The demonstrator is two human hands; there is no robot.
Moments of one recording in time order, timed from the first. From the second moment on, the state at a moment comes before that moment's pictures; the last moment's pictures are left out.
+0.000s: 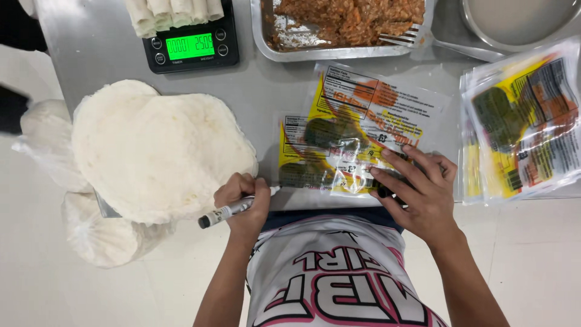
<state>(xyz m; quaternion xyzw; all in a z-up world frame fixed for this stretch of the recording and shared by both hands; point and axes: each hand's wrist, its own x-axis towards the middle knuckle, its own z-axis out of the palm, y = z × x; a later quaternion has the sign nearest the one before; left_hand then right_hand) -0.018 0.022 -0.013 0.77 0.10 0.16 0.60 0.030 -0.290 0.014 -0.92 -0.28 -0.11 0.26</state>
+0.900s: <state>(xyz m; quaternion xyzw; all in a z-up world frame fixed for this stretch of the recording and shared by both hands) 0.036 -0.058 0.051 0.62 0.04 -0.15 0.77 0.008 -0.282 -0.084 -0.63 -0.17 0.25 0.71</state>
